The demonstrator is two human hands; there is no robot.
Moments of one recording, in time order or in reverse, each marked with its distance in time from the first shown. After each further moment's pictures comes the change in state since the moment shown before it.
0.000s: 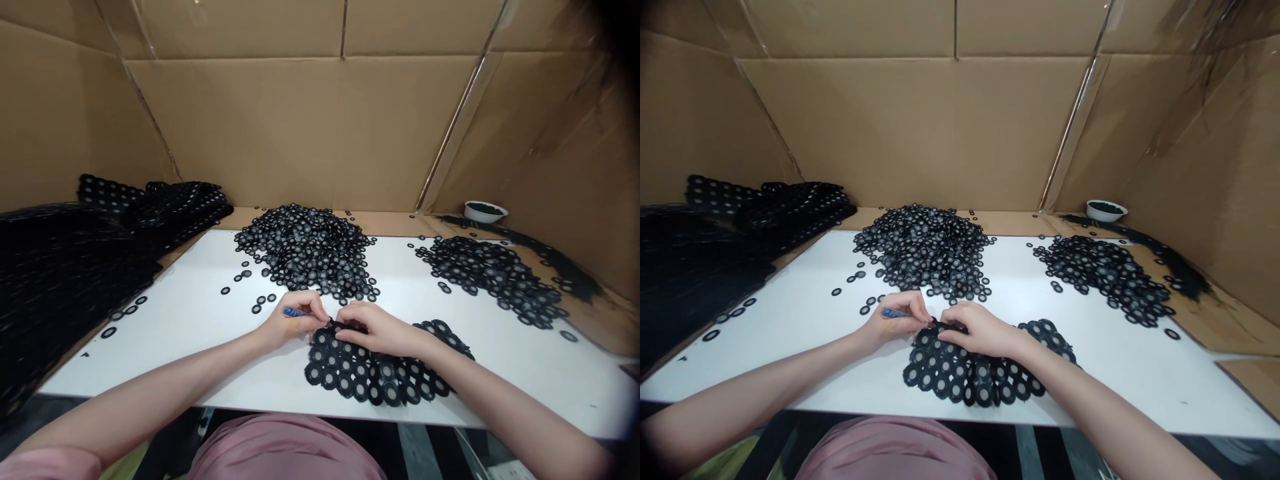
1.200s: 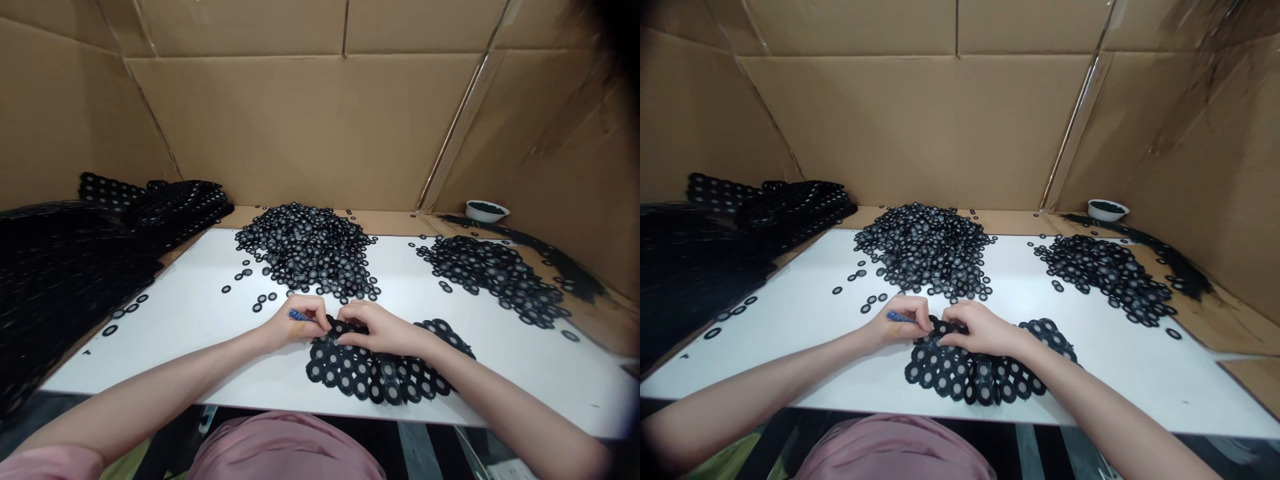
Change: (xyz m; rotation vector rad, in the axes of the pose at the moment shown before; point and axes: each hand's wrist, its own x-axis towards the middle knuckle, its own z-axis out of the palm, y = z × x) left_hand 0.000 0.001 0.000 0.038 -0.134 -0.055; right_hand -0.001 0.000 -0.001 -0.012 -0.006 0.034
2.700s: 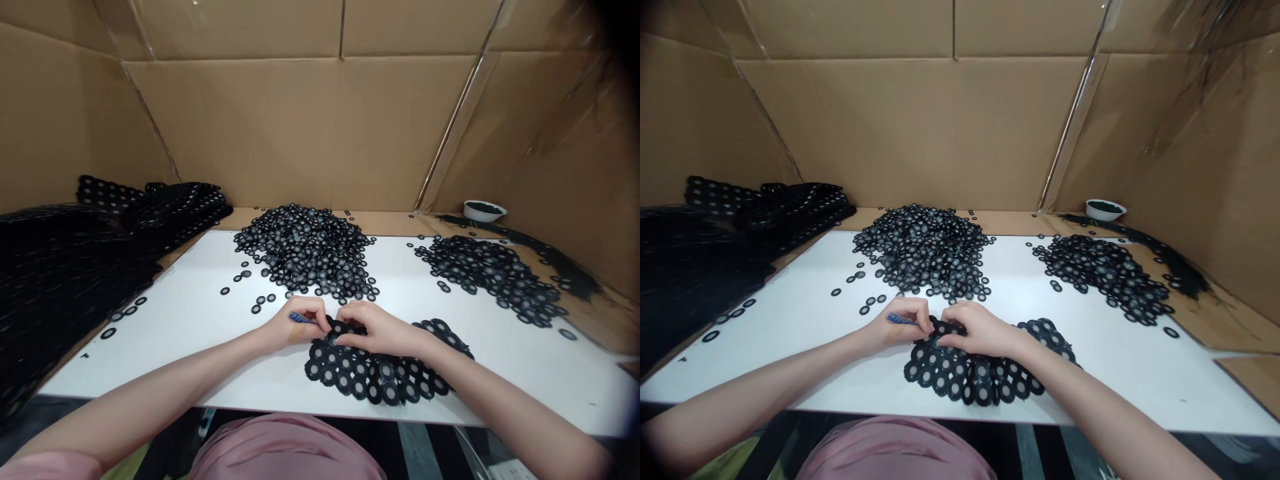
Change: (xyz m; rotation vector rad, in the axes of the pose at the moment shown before) left_hand 0.002 0.004 0.000 0.059 -0.029 0.003; right_hand 0.000 0.000 0.001 -0.033 0.004 0.006
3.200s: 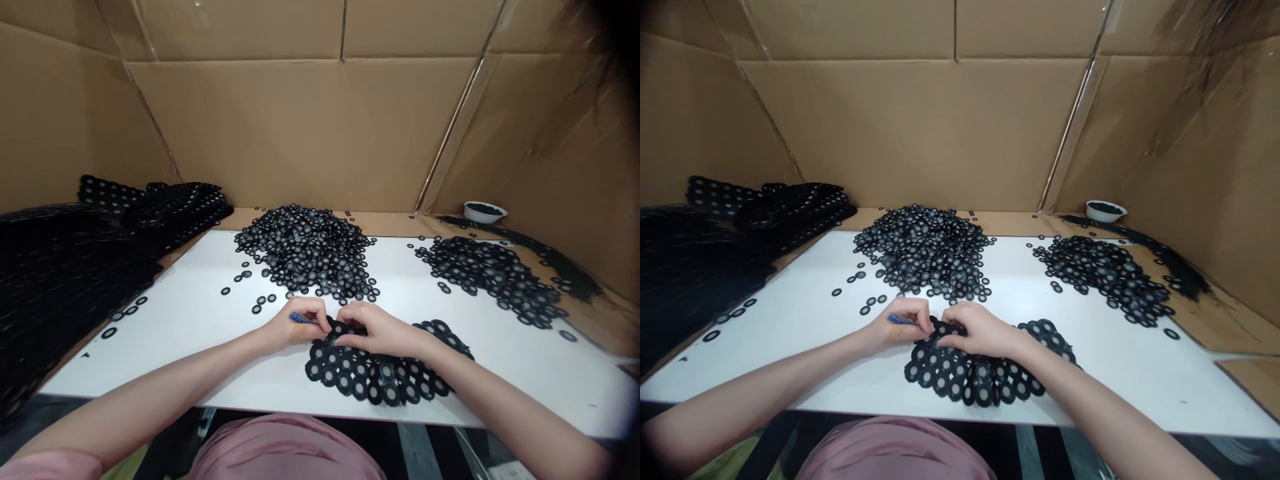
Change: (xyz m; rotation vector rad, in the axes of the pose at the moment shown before) left_hand 0.000 0.001 0.001 0.014 0.007 -0.002; right_hand 0.000 0.001 0.000 -0.007 -0.005 0.006
